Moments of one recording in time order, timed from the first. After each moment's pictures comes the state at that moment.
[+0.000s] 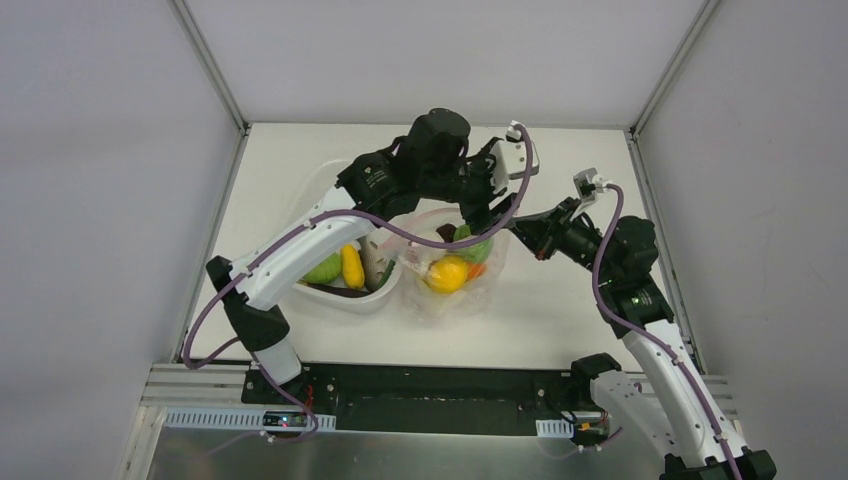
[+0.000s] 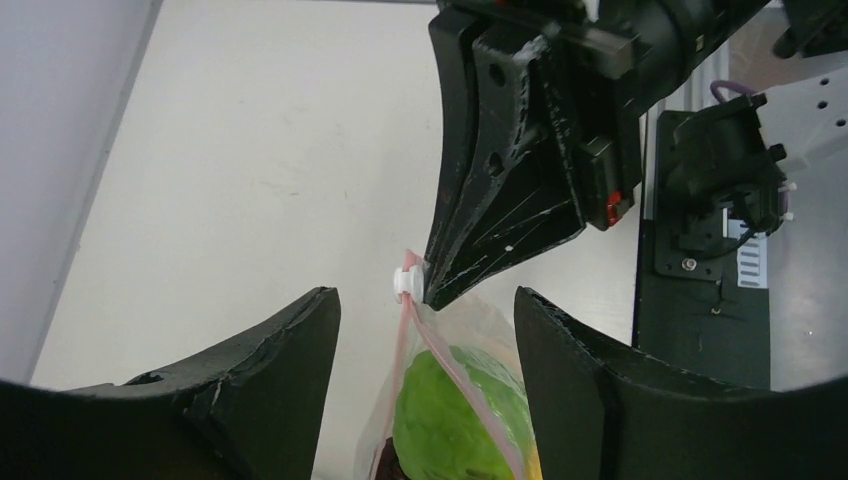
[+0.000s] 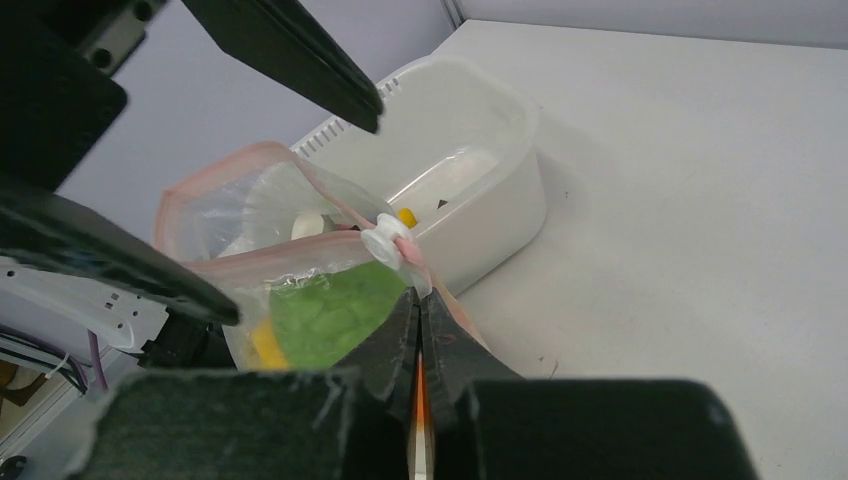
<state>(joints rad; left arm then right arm) -0.97 1.68 2.01 -0.73 0.34 0.28 0.30 0.72 0.71 -0.01 -0.59 0.44</state>
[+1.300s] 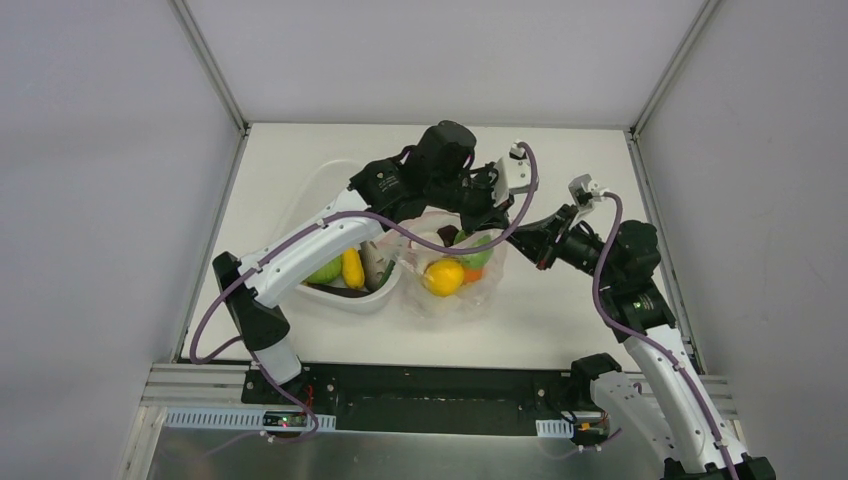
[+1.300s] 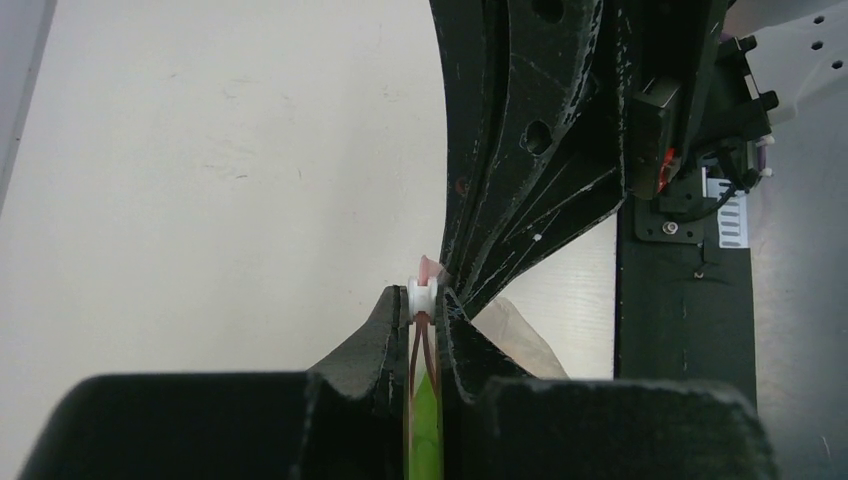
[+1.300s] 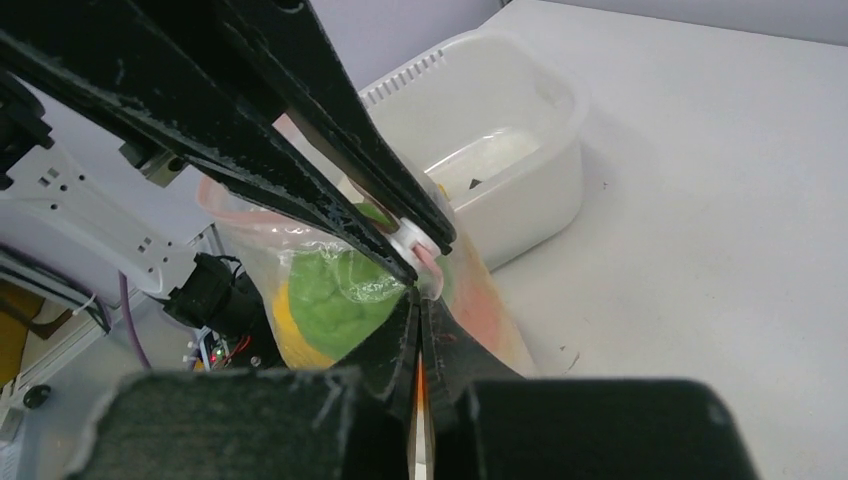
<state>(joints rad) -0.96 1.71 1.92 -0.71 0.41 0.30 0.30 0.68 0.69 -0.03 -0.69 0.41</state>
